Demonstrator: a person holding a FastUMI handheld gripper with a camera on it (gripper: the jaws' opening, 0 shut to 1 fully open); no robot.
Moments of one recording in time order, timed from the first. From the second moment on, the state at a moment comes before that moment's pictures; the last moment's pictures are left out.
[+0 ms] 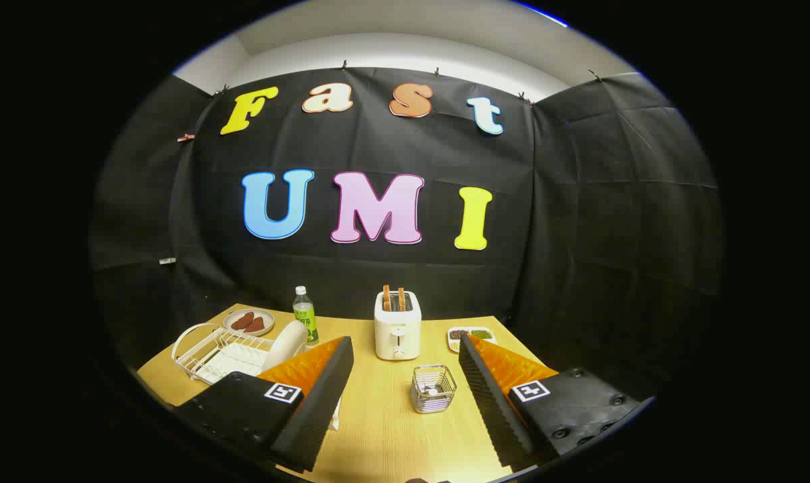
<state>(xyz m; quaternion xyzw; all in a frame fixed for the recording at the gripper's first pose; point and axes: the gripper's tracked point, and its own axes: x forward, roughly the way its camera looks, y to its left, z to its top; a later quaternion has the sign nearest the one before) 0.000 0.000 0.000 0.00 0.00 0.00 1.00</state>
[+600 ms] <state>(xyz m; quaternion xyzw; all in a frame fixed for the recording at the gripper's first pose) -0.015 0.007 0.004 -0.02 0.00 0.01 1.00</state>
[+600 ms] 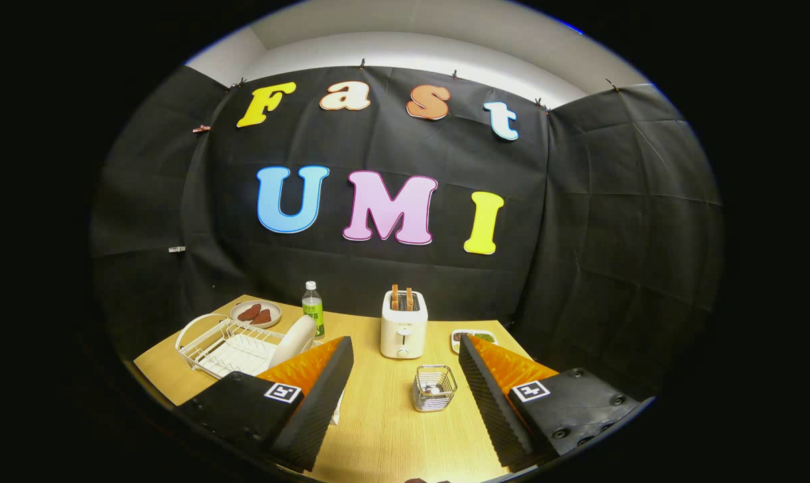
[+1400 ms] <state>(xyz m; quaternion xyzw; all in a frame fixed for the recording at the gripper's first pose) 0.022 0.016 0.003 0.00 0.01 0.02 1.00</state>
